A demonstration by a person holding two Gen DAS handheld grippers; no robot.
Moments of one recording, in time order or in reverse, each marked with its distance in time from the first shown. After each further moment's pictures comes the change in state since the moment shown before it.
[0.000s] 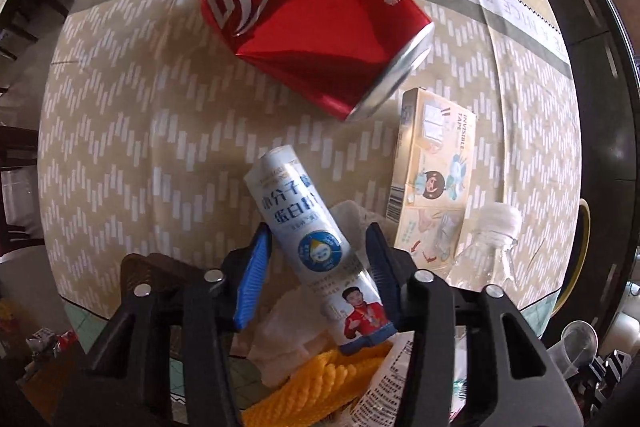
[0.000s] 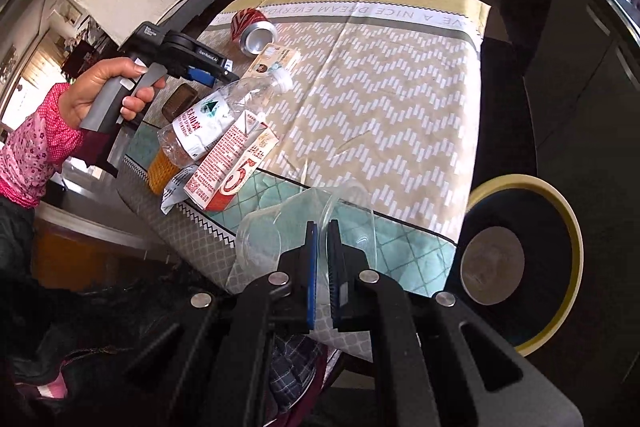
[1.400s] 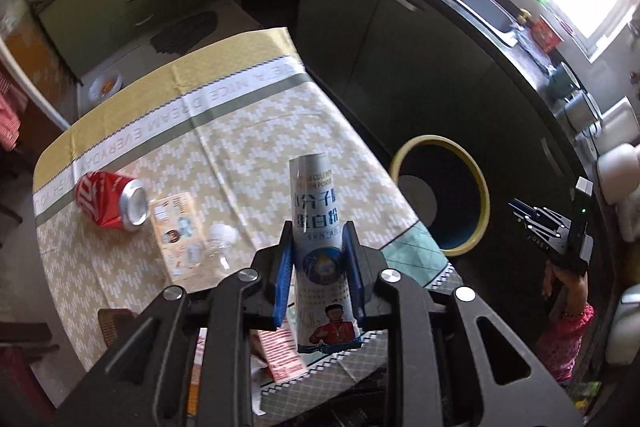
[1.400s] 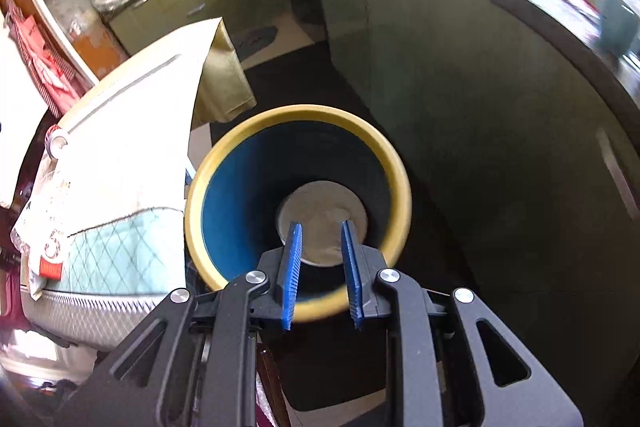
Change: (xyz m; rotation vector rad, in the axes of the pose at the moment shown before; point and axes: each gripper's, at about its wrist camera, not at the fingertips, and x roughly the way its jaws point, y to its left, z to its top) left arm -0.151 -0.201 -0.114 0.623 -0.309 -0.143; right arm -0.032 -0.170 -0.146 0.527 -0.269 -0.408
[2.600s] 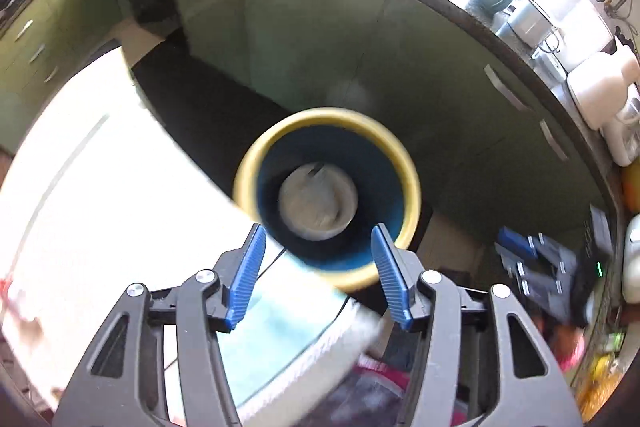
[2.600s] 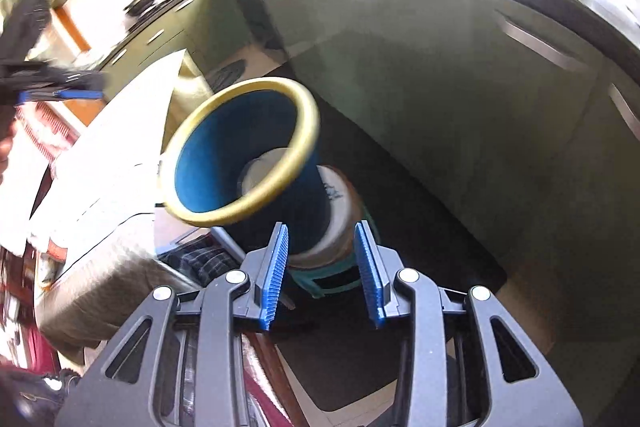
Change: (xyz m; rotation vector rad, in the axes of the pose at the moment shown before) left arm 0.099 -0.155 0.015 0.257 0.101 -0.070; right arm -0.053 -0.064 -0.102 0.167 -0.076 0.029
